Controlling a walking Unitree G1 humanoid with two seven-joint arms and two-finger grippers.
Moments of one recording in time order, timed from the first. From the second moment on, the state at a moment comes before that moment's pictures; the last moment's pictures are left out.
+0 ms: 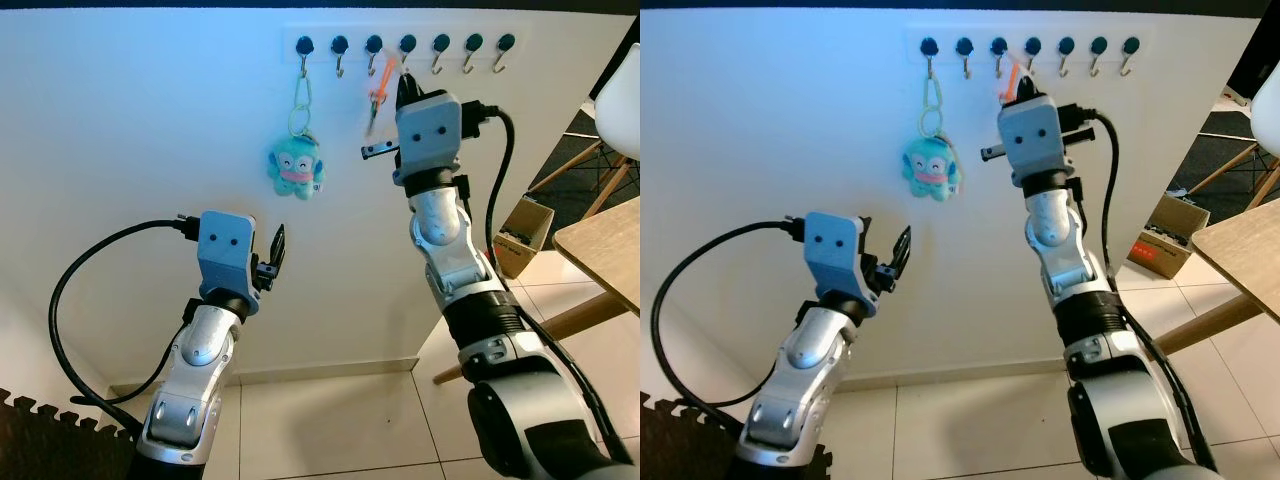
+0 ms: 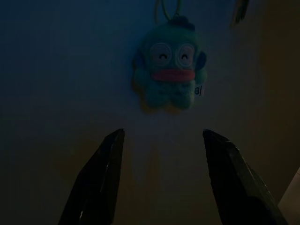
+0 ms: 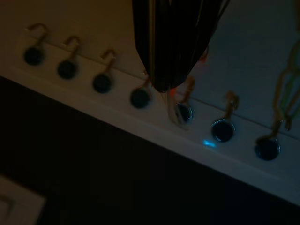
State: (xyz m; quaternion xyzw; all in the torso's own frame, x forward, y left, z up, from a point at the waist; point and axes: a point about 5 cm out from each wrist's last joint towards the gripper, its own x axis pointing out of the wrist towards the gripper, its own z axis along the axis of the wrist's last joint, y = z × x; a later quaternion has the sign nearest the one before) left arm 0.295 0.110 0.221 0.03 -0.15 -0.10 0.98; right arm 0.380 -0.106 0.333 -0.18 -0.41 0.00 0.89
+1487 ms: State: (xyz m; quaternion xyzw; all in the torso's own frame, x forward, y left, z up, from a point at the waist) left arm 0.294 0.106 0.217 0.03 -0.15 -0.10 0.98; right arm 0.361 -0.103 0.299 -0.13 -0.41 0.05 0.90
